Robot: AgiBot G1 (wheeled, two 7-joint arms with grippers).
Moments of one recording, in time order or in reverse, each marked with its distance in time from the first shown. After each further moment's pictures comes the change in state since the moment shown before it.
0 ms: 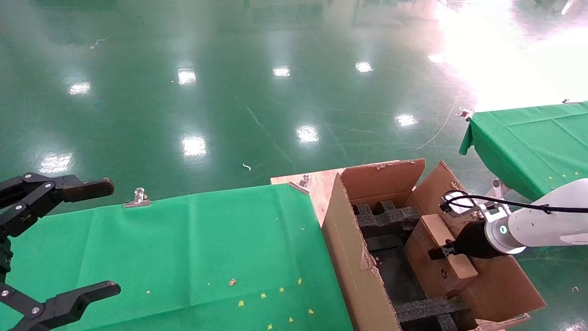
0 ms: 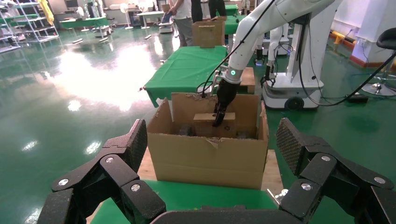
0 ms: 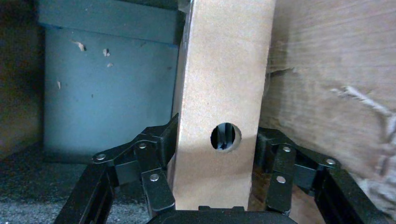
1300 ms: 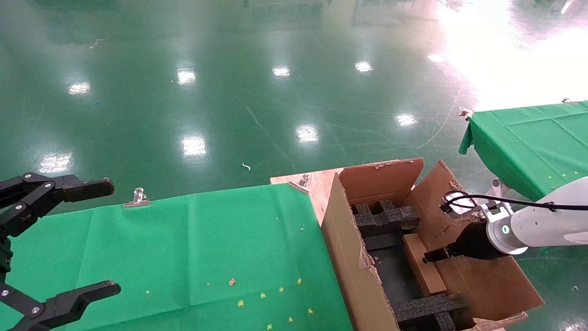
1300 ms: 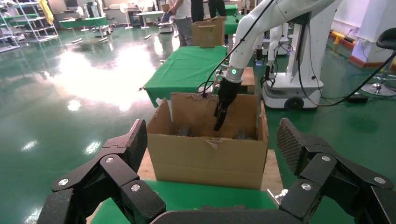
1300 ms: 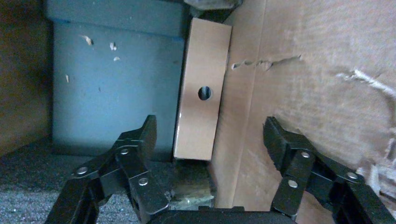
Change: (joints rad) left arm 0.000 0.000 0.000 0.001 0.000 0.000 0.000; right arm 0.030 0.010 0.017 0.006 0.012 -0.013 -0.022
